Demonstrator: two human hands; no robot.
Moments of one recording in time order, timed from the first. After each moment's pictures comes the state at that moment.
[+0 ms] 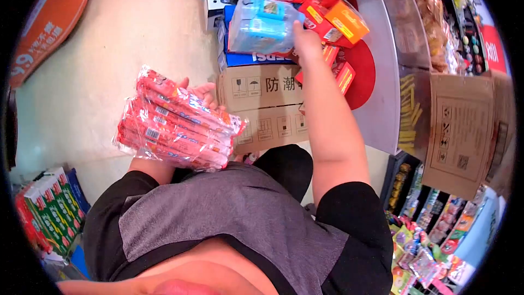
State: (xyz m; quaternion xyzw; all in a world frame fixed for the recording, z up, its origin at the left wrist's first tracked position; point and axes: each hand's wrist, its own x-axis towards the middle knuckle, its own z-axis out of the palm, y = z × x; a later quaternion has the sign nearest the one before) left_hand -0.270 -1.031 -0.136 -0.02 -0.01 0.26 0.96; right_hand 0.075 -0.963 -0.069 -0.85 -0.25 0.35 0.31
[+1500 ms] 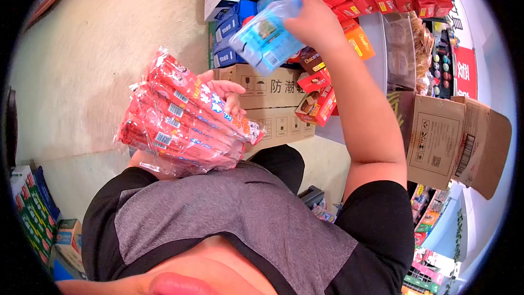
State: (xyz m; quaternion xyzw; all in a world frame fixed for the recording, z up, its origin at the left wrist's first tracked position) left_hand -0.267 -1.007 -0.197 -0.01 -0.31 0.18 0.93; right_hand -0.073 -0.907 0.027 -0.75 -0.66 0.03 -0.03
